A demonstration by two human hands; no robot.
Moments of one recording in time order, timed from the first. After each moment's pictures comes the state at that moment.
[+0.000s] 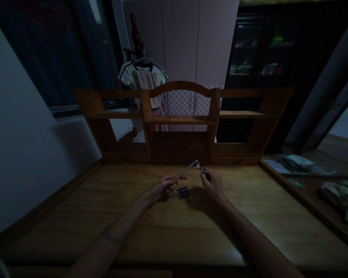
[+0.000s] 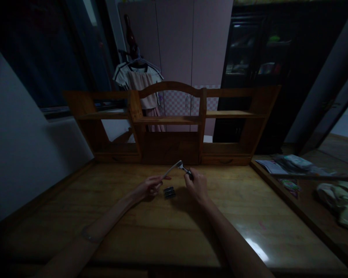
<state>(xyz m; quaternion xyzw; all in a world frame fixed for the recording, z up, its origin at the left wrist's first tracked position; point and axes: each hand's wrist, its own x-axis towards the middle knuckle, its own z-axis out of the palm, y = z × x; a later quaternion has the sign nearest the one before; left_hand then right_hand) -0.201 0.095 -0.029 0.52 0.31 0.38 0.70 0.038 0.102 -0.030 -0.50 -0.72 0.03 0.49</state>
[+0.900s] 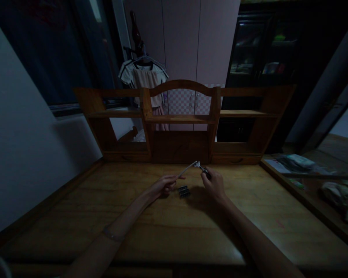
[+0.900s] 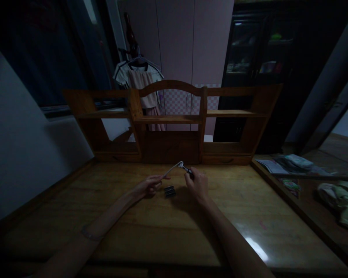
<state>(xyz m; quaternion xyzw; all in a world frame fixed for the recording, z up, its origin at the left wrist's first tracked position) -0.207 0.103 -0.036 0.52 0.32 0.35 0.71 0.039 0.101 -0.029 -0.51 -0.72 0.01 0.47</state>
